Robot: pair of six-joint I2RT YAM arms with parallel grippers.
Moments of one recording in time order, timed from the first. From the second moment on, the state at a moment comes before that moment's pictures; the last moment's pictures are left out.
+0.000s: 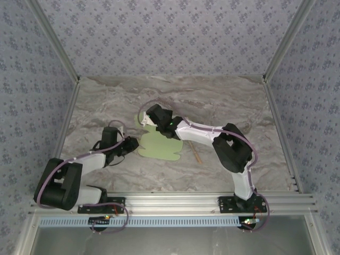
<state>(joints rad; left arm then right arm) -0.24 1.31 0.37 0.19 0.42 -0.71 0.89 1.98 1.42 -0.19 0.57 -0.86</state>
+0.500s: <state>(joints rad) -0.06 1.26 0.48 0.17 0.32 -0.58 0.89 1.94 1.16 0.29 0.55 -1.21</state>
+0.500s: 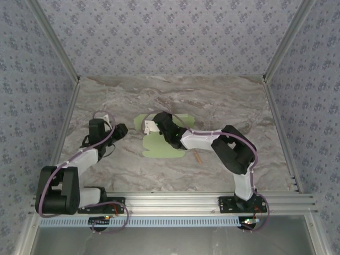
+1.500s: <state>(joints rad) -0.13 1.44 0.70 0.03 0.37 -0.29 0.76 1.87 1.26 0.02 0.31 -1.11</state>
